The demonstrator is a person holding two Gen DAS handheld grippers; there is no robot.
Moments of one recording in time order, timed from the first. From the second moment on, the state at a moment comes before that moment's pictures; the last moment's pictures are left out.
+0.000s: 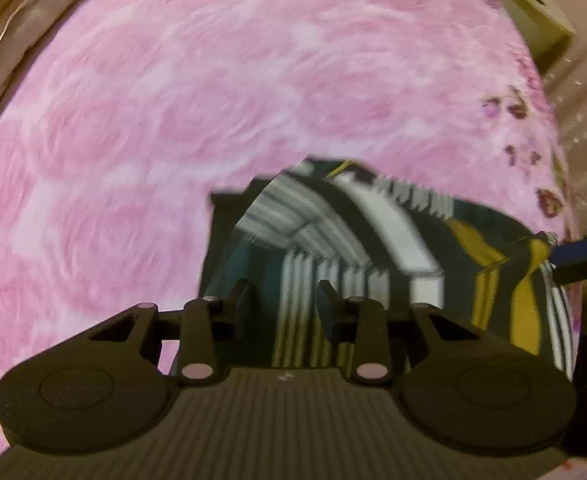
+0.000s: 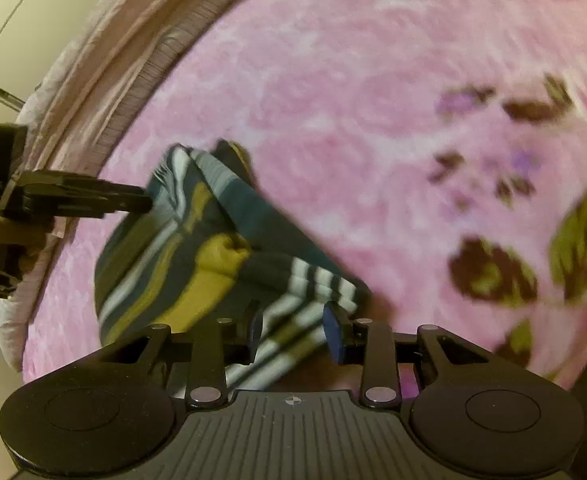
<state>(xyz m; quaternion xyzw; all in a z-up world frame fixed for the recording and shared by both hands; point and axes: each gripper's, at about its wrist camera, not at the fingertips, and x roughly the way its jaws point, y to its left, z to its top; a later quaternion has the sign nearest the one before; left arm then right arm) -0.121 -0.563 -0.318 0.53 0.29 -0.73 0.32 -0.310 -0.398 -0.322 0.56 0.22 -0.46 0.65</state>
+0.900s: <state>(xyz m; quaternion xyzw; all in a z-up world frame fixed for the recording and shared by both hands) -0.017 -0.356 -0.167 0.44 0.32 -0.72 0.43 -0.209 -0.243 -0.162 0.49 0.22 -0.57 0.62</state>
